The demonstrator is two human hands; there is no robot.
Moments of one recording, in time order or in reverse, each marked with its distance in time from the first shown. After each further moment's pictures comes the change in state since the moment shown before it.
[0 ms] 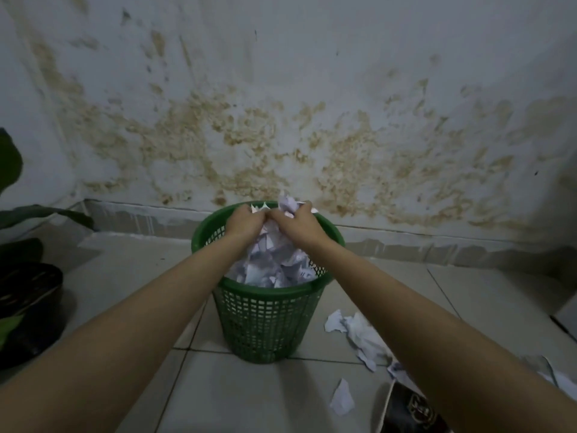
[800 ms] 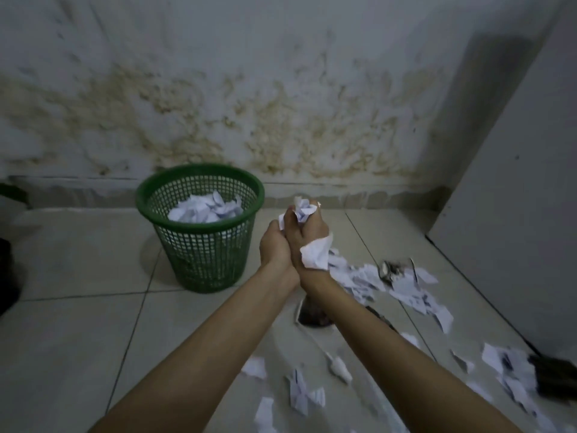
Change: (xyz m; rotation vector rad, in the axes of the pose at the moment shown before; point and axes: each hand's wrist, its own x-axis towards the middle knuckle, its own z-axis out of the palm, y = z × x) left_hand -0.234 0.048 0.083 -1.123 -0.375 -0.311; right_hand -0.213 0.028 -0.060 0.046 0.403 -0.086
